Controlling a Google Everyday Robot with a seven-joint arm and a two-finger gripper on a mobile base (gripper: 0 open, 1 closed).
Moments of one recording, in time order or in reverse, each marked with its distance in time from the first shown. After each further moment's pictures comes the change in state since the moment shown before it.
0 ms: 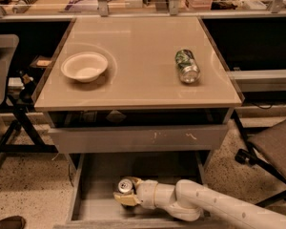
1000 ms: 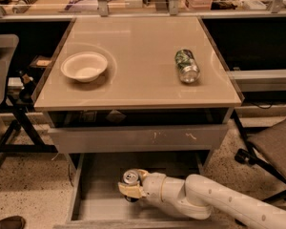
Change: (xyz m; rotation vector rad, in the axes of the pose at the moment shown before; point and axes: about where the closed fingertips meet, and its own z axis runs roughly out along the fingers) arm -0.059 0.010 -0.039 0.063 -0.030 0.053
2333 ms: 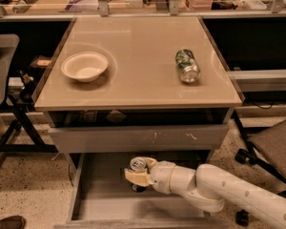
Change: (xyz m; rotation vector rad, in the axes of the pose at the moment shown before) arm -0.066 0.003 -0.036 0.061 -0.010 0.034
